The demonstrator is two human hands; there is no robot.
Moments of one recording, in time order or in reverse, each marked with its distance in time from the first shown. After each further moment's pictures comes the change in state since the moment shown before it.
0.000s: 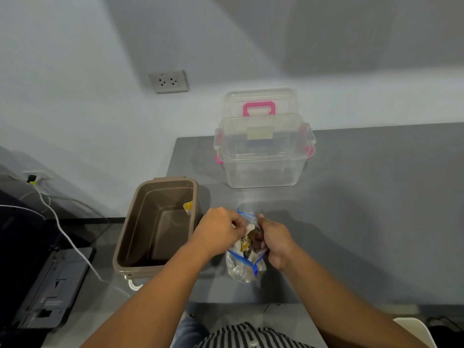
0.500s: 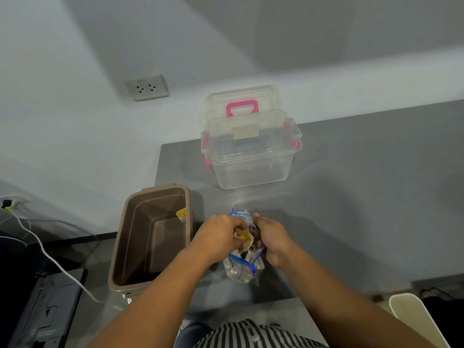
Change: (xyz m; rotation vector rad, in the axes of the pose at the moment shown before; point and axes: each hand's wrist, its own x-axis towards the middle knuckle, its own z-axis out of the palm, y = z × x) left_hand 0.004 -0.002 0.002 0.172 -0.178 0.106; right_hand 0.001 0.005 0.006 0.076 0.040 -0.029
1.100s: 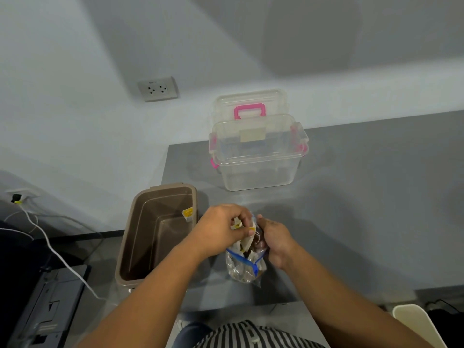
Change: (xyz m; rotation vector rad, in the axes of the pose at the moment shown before) left_hand -0.008 -0.007 -0.018 -0.240 0.176 0.212; right_hand 0.005 0.002 0.002 -0.001 -0.018 0.007
